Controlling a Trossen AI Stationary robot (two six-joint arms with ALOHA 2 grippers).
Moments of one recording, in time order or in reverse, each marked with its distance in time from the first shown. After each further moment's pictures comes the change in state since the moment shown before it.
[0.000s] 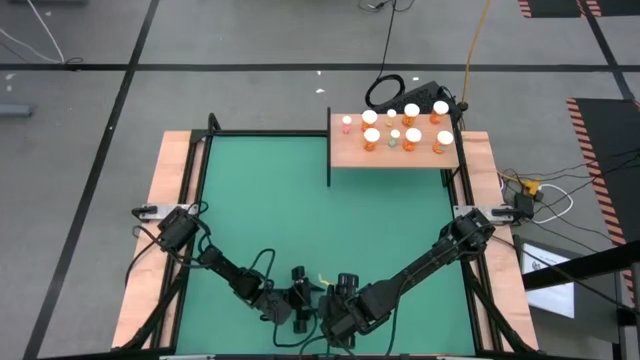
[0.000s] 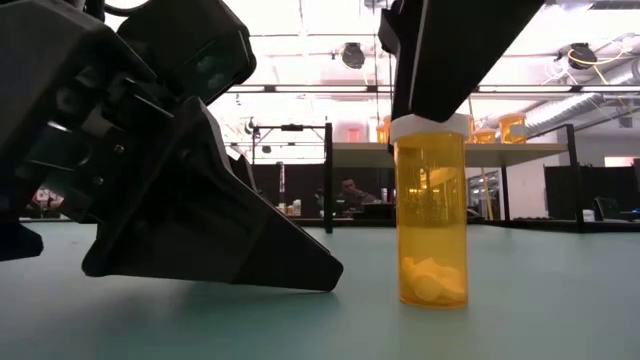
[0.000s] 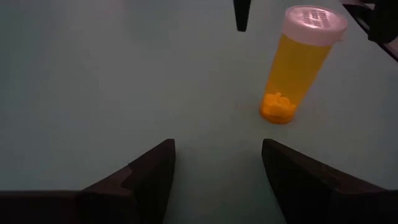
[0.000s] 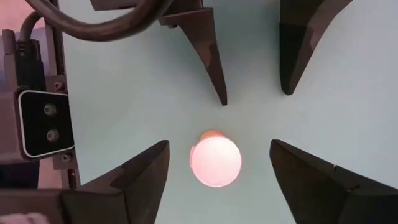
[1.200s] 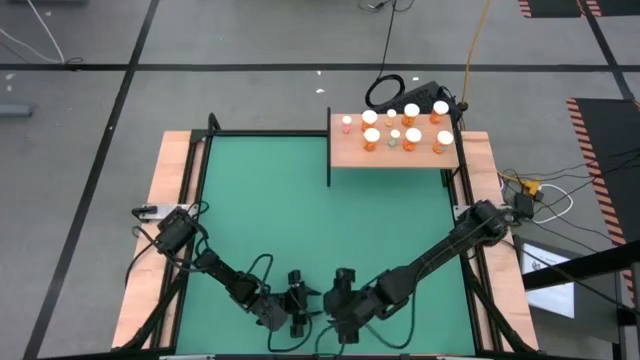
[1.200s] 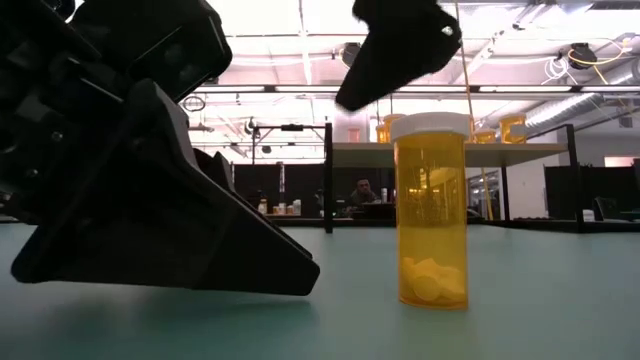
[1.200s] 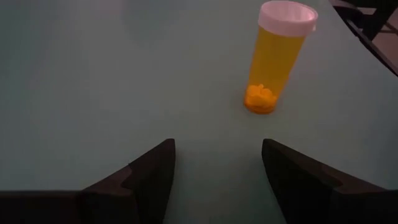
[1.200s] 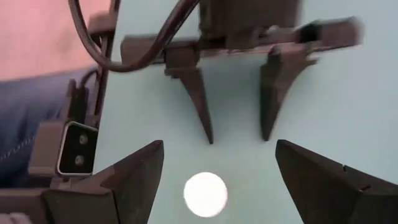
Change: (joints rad) left arm -0.044 0.000 0.000 -0.011 -0.050 -0.049; right arm -0.003 -0.209 -0.354 0.466 0.077 -0.164
